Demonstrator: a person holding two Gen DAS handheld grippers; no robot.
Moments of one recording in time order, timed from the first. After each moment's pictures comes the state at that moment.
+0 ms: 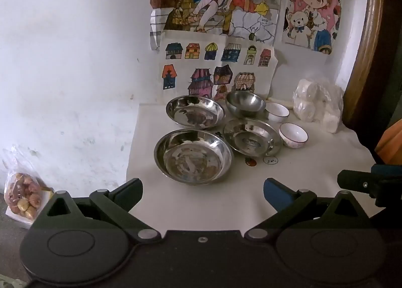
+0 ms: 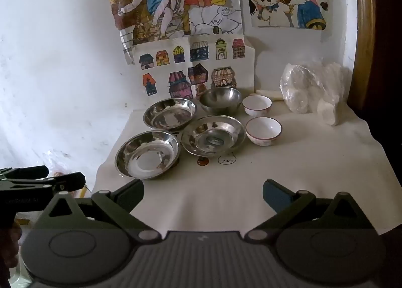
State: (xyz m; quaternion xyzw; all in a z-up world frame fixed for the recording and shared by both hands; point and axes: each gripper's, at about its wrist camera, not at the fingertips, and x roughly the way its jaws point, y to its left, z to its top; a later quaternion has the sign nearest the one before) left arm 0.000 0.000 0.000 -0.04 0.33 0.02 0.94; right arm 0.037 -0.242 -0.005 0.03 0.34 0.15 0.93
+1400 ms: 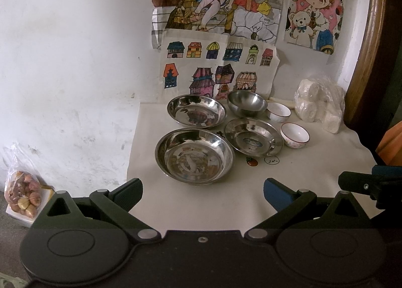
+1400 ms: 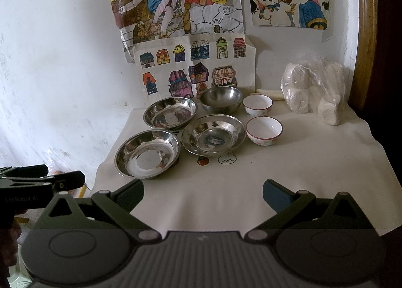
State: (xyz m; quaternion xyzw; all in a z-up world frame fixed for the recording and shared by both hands) left arm 0.002 0.002 0.000 -0.04 0.33 0.02 0.94; right arm 0.040 -0.245 -0.003 0.03 0.34 0.15 0.93
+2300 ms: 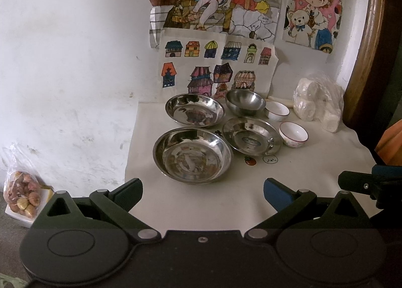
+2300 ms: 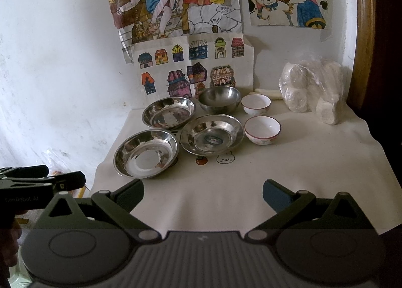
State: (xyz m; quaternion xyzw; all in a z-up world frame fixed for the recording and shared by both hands) left arm 0.001 0.002 0.000 -0.04 0.33 0.01 0.94; right arm 0.039 -0.246 -0.005 0.03 0.34 0.15 0.93
